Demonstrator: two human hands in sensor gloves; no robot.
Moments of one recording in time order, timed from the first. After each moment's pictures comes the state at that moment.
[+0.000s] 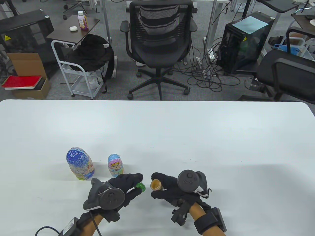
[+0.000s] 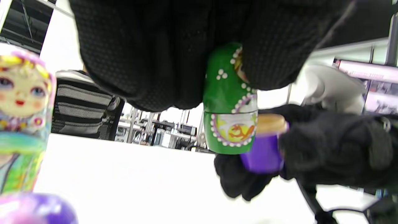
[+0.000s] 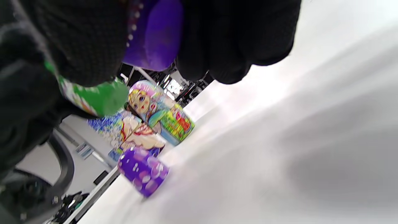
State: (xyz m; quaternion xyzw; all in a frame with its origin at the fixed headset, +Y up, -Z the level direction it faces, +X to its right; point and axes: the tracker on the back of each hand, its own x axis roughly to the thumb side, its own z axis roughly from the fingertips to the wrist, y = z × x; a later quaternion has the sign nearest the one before) left_hand -0.164 -0.691 -0.281 0.10 -0.32 0.12 0.93; right_hand 0.085 -0.749 -0.330 0.26 0.06 0.87 0.41
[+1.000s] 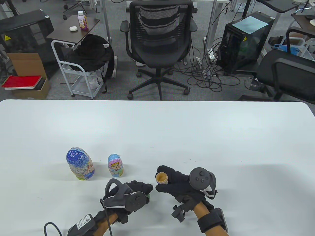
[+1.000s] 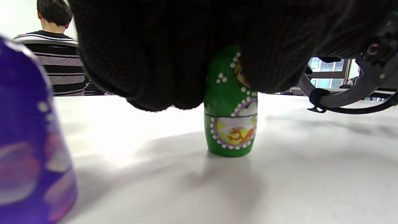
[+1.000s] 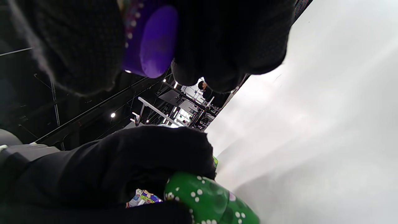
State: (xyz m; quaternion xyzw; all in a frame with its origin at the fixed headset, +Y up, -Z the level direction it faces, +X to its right) left_hand -0.120 -0.734 -0.288 0.02 -0.36 0.00 0.93; right_hand 0.099 -0.741 -0.331 0.24 0.02 0.84 0.49
